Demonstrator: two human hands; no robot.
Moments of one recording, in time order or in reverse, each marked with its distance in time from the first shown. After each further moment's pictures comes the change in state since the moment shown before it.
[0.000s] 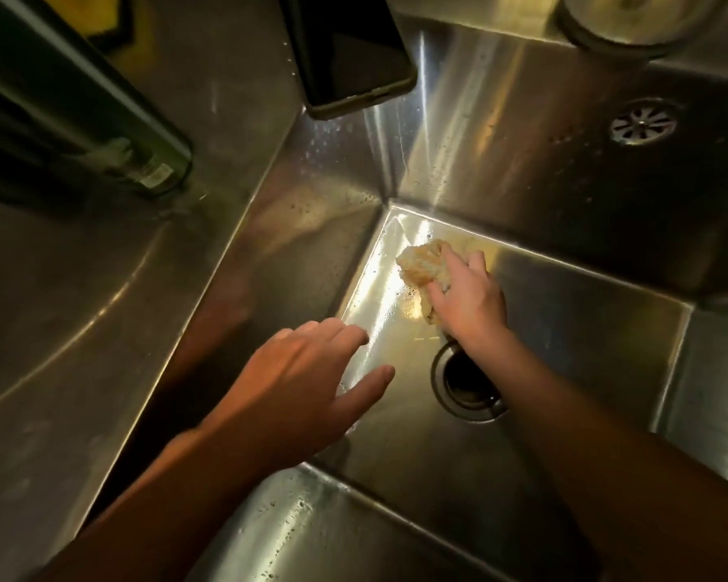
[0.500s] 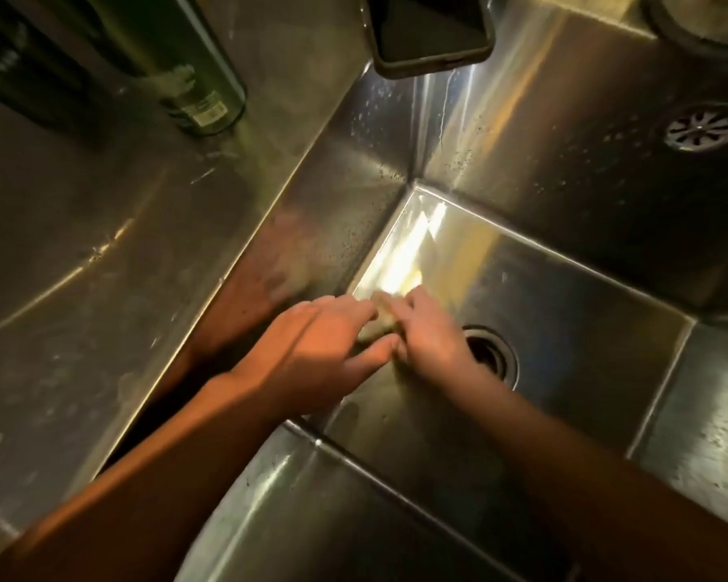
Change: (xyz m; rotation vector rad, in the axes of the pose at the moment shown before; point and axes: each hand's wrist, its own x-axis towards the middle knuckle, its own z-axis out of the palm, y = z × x) left_hand 0.008 -0.018 0.021 -0.132 0.043 -0.047; right_hand -0.057 -0.024 0.037 -0.079 -0.309 -0.430
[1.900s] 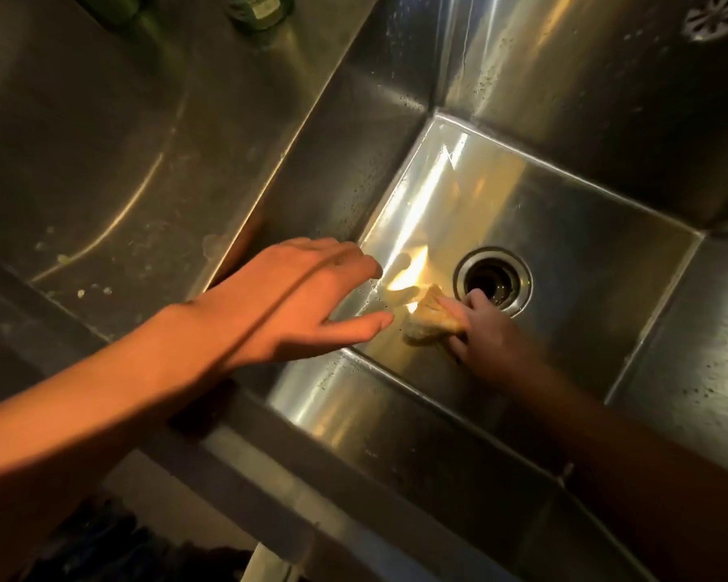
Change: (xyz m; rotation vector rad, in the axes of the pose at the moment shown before) left_hand -0.085 -0.006 -0.036 0.195 -0.080 0.289; right_hand -0.127 0.018 0.027 0.034 -0.043 0.120
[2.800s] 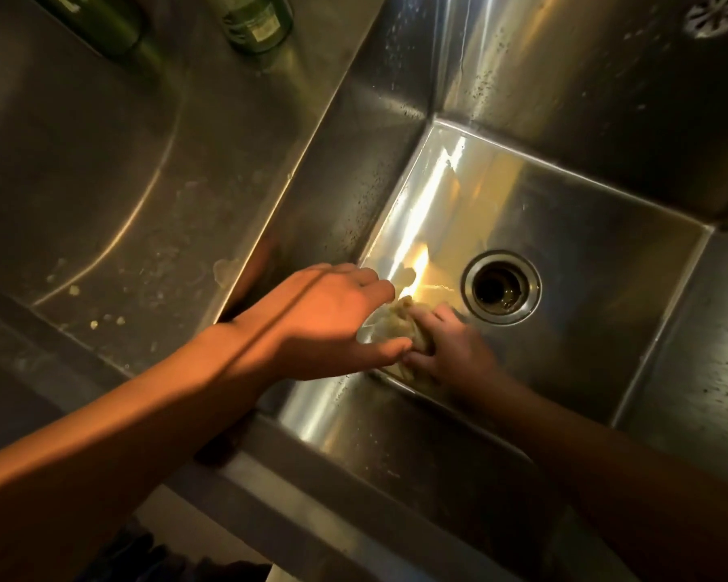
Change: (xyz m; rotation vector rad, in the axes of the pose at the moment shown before) left_hand 0.012 -0.002 0.015 0.006 -0.086 -0.032; right_hand 0.014 -0.041 0.041 0.136 0.053 -0.059
